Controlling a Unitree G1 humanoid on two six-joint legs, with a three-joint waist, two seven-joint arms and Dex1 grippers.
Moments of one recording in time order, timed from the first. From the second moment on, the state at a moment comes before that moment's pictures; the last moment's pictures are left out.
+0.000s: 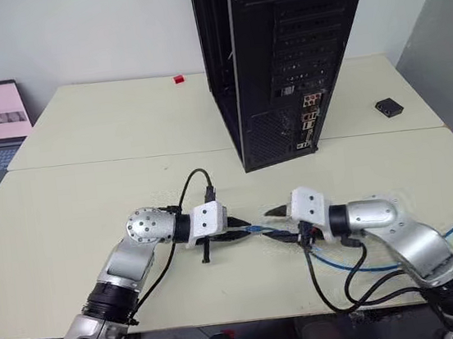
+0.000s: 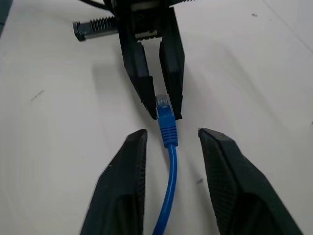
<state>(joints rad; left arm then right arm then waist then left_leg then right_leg) -0.43 0.58 -0.28 0.13 -0.10 -0.16 -1.22 -0.32 -0.61 0.30 -0.47 0.19 0.55 0.89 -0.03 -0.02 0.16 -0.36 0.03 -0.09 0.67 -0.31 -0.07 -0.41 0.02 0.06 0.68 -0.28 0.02</state>
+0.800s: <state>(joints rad) -0.41 0.55 -0.17 0.35 0.34 -1.12 -0.57 -0.39 -0.41 0.01 -0.40 0.75 1.01 0.73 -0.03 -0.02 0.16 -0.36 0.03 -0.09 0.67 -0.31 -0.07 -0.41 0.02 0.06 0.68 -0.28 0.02</state>
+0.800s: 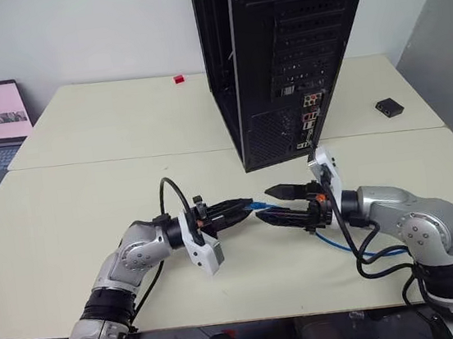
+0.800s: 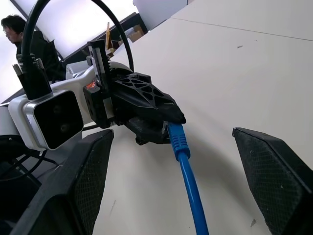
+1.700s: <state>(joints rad) -0.42 0.57 -0.17 0.35 0.44 -1.12 -0.42 -0.41 -0.38 0.01 -0.33 0.82 1.04 0.66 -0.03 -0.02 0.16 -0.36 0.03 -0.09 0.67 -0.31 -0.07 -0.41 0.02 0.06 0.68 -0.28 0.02</state>
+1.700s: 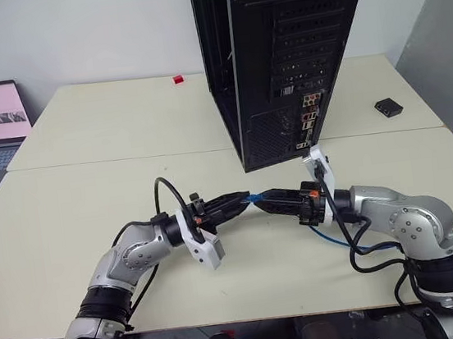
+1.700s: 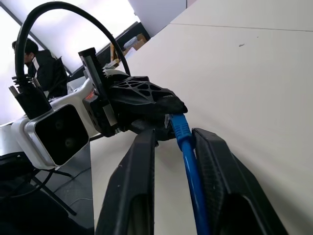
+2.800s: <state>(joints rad) -0.34 0.60 -0.23 0.33 0.19 -0.86 -0.50 -0.40 -0.43 -0.03 -0.36 0.79 0.99 0.60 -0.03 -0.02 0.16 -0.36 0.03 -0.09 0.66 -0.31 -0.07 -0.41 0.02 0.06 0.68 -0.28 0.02</state>
